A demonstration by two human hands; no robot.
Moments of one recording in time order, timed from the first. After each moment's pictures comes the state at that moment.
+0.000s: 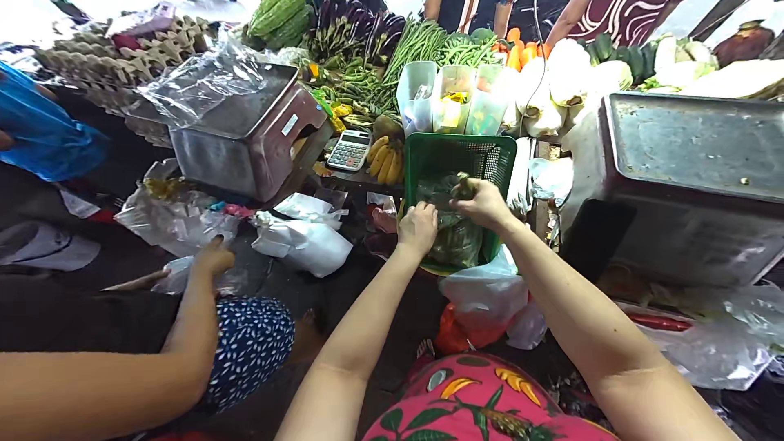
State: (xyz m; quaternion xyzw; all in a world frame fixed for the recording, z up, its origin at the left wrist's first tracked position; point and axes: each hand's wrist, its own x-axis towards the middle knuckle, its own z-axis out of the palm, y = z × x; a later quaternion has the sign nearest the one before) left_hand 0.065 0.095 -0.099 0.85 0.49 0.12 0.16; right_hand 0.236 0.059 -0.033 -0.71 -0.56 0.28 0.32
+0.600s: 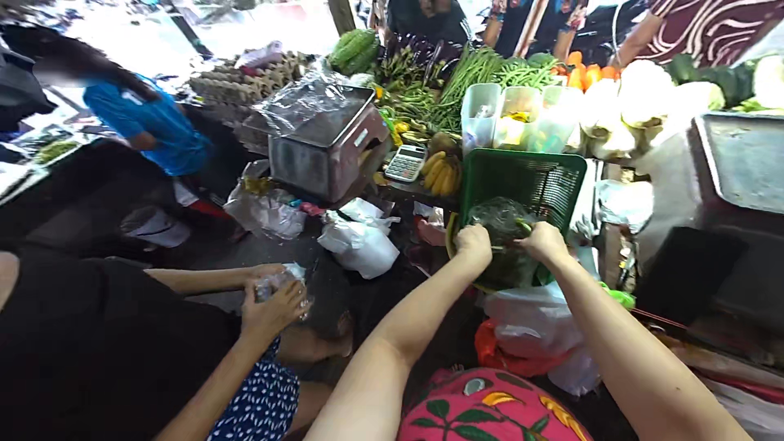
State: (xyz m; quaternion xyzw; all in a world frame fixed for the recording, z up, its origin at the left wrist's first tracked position) left_hand 0.079 0.076 -0.057 0.76 0.59 -0.12 0.22; right_hand 0.222 0.054 -0.061 -0.84 -0.47 0.27 0.07
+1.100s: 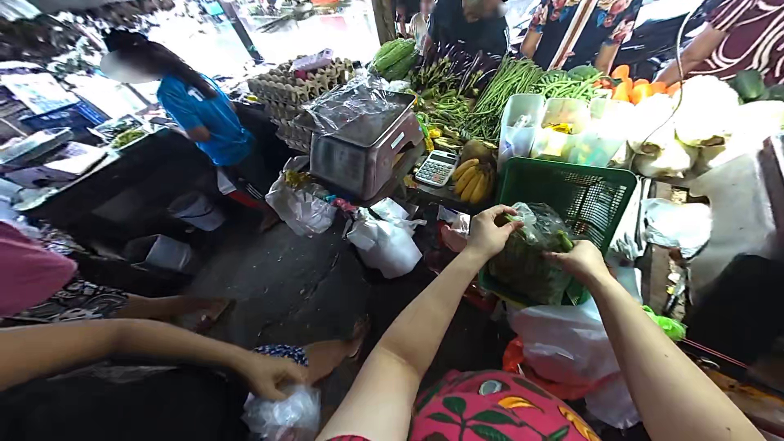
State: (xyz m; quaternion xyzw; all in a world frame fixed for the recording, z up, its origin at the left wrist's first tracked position) left_hand 0.020 0.108 -0.047 0.70 0.45 0.34 0.43; right_hand 0.230 0.047 -0.080 -0.84 -0.42 0.30 0.17
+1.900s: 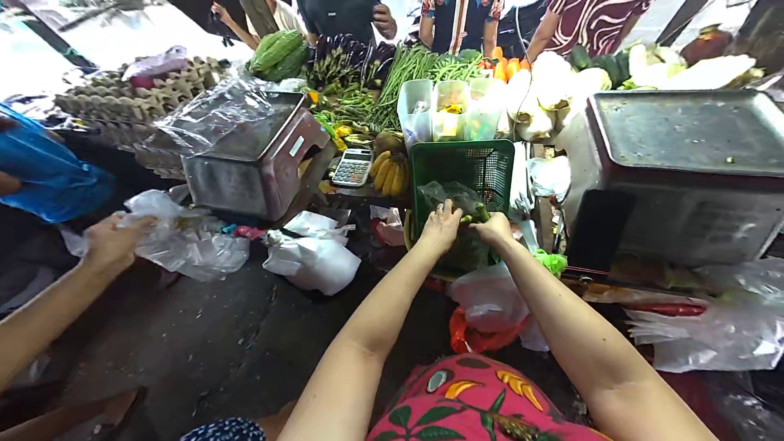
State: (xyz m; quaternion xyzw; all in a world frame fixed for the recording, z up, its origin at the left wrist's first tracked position) left_hand 0.090 0.106 -0.097 0.92 0.35 0.04 0.15; right_hand 0.228 0.037 -0.082 -0.83 -0.34 0.35 0.27
